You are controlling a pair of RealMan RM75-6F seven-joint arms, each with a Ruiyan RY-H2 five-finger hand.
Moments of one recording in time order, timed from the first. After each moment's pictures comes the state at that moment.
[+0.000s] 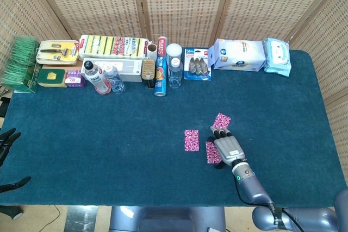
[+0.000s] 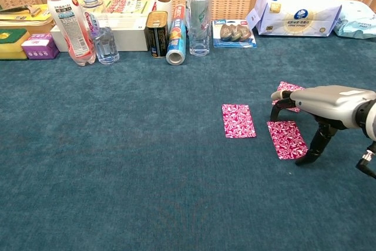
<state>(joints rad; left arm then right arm) -0.02 -0.85 0.07 -1.78 1.66 1.54 -0.23 0.72 -1.50 0.01 -1.70 -0.78 1.03 -0.63</state>
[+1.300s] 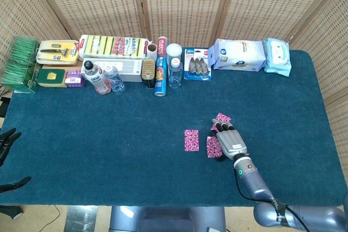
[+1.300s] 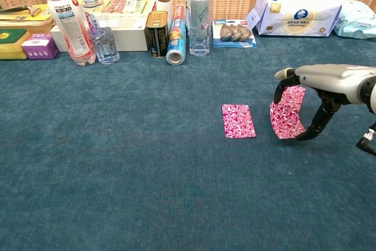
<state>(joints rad) -0.02 -0.85 0.07 -1.78 1.66 1.54 -0.23 0.73 -1.44 0.08 -1.77 -0.72 1.04 -0.60</state>
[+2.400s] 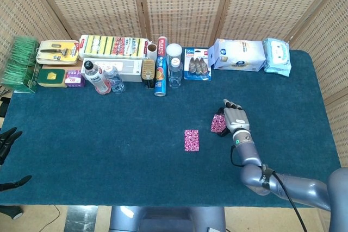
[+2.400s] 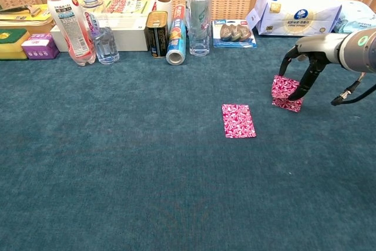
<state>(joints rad) -0.03 -0.85 0.07 -1.79 1.64 1.51 -0.23 0.94 -1.47 0.21 -1.55 -0.23 0.95 -0.65</state>
